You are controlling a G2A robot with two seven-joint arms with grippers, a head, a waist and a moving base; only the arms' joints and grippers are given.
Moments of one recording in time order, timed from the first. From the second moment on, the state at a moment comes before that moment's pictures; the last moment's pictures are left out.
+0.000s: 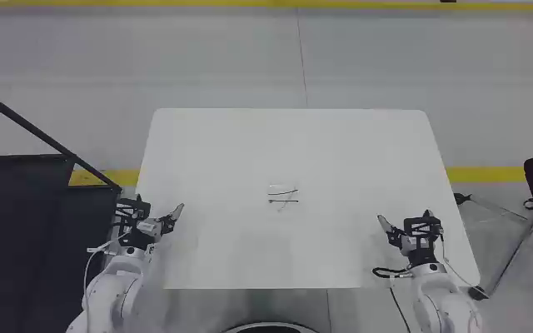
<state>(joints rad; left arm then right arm) 1.73 -1.15 -1.60 -1.80 1.33 0.00 0.00 -1.73 -1.15 1.60 -1.80 -1.33 0.00 0.00</state>
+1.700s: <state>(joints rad) 1.67 -1.14 -1.65 -1.74 1.13 -0.42 0.01 -1.50 -1.13 1.56 -1.71 -0.85 -0.62 0.43</state>
